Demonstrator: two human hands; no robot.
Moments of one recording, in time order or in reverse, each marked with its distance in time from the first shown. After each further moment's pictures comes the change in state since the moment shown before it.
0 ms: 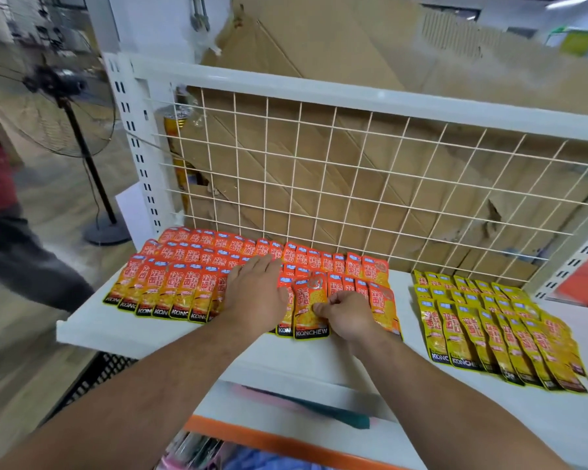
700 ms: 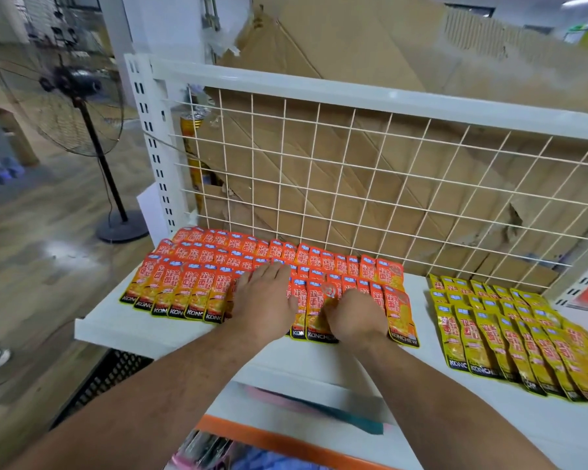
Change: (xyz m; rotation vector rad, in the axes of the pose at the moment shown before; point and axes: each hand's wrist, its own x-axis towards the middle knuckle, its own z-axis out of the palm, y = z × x) left_hand -0.007 -0.012 0.001 -0.035 -0.069 0.000; right_hand -0.001 -0.014 0.016 -0.791 0.143 -0.108
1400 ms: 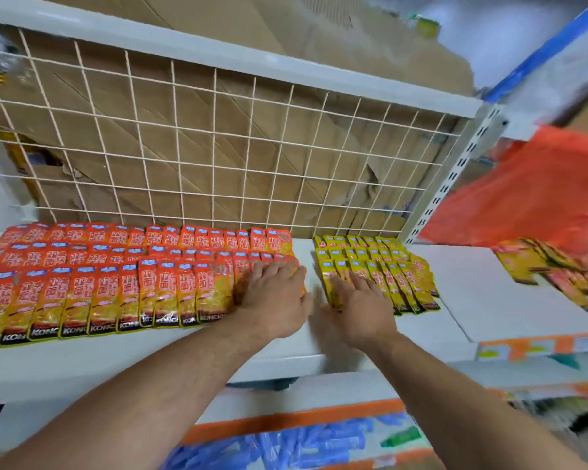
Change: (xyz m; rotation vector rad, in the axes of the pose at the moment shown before) left_hand 0.002 0.162 0.052 -0.017 -0.143 0.484; right_hand -0.056 0.164 -0.060 -0.275 0.098 0.090
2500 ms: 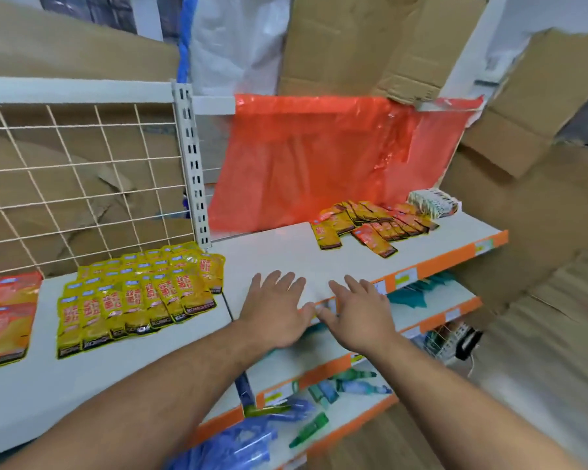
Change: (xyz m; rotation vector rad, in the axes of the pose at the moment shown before) left_hand 0.108 0.432 0.065 0.022 -0.127 0.287; right_hand -0.075 0.435 -0.040 0.119 0.026 0.266
